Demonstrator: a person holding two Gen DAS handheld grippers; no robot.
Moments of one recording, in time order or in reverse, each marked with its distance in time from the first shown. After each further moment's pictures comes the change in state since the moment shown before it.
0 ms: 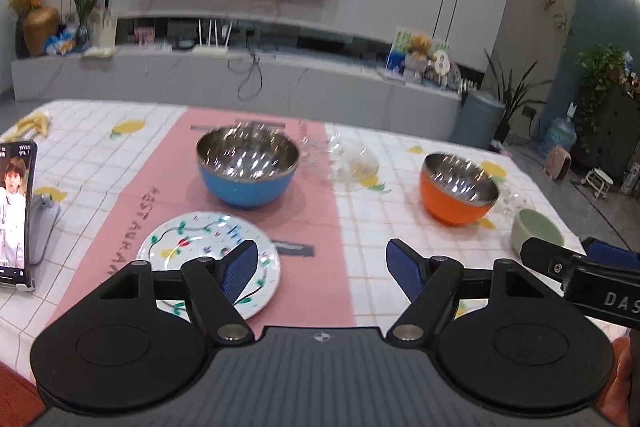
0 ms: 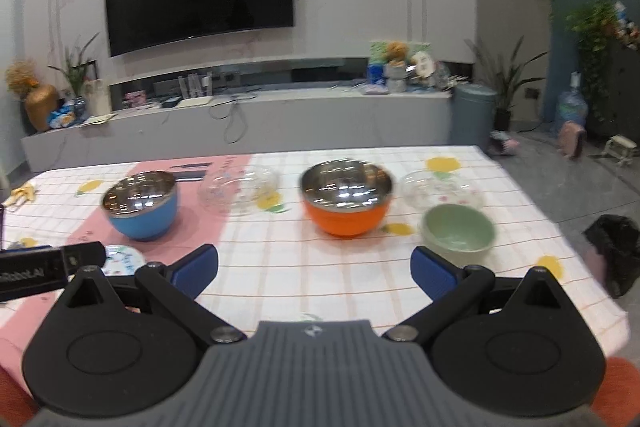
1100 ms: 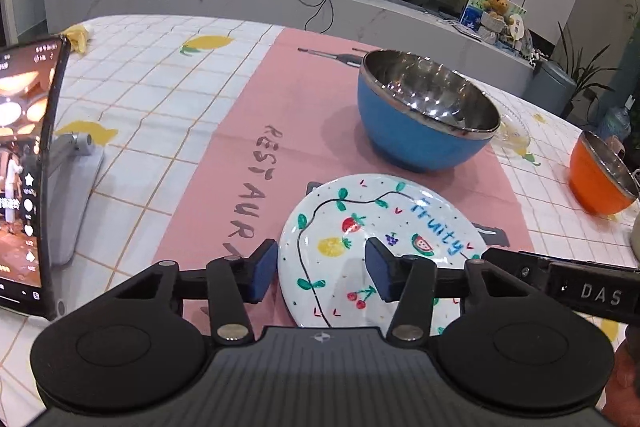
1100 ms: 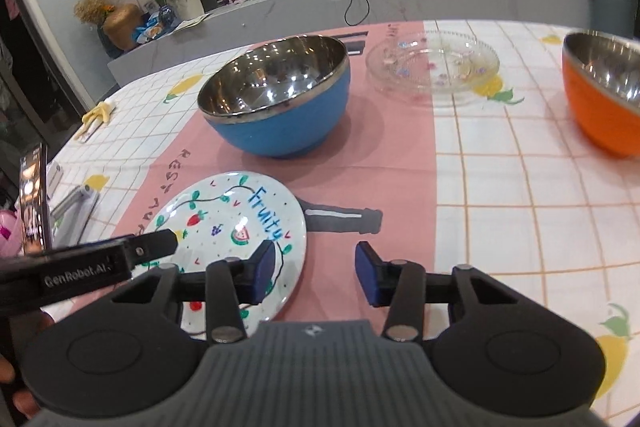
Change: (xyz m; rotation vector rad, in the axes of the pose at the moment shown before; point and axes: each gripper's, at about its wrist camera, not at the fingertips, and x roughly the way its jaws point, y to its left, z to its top) left arm 0.087 0.133 -0.010 -0.119 0.160 0.105; right arm 0.175 0.125 -0.023 0.057 0.352 0.335
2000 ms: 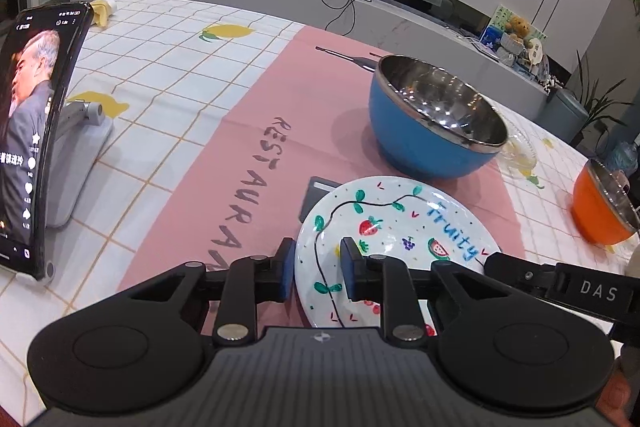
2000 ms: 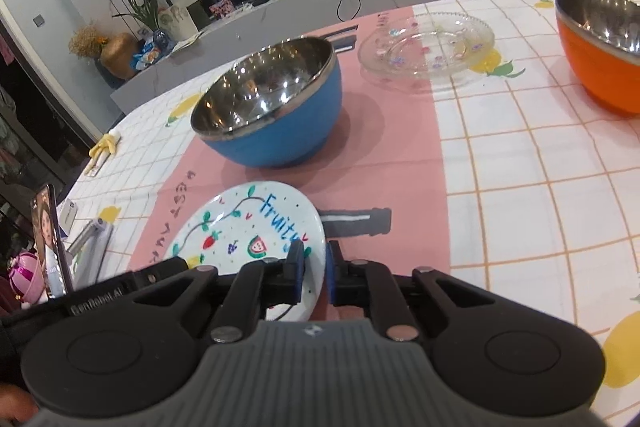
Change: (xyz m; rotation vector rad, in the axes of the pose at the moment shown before) left arm -0.004 -0.003 -0.004 -0.115 -0.015 0.005; right arm -0.001 -0.009 0.003 0.101 -0.017 0.034
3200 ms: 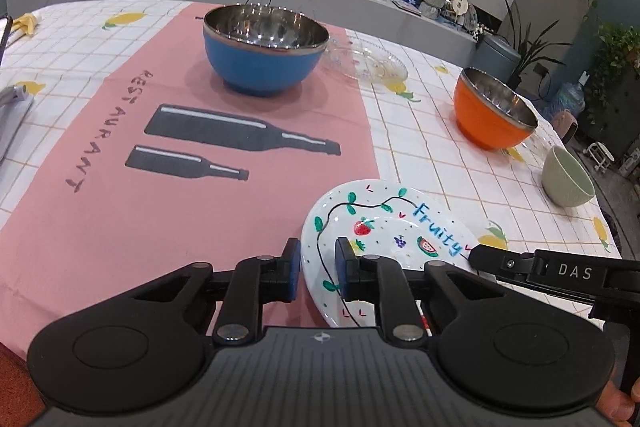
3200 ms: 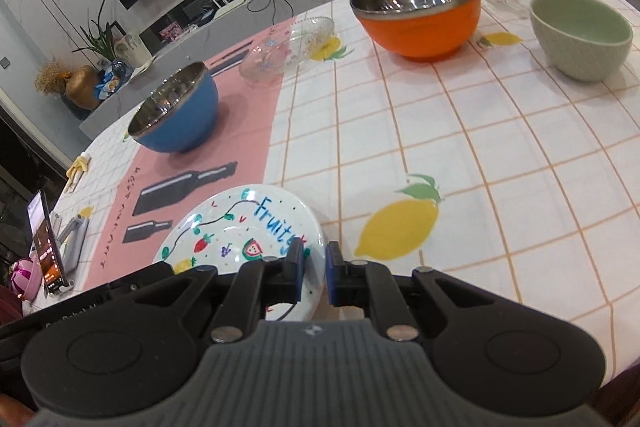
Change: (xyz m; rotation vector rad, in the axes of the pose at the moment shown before) left arm -0.041 -0.095 -0.067 0.145 0.072 -0.128; right arm -0.106 -0.099 -0.052 0.142 -0.005 -0.082
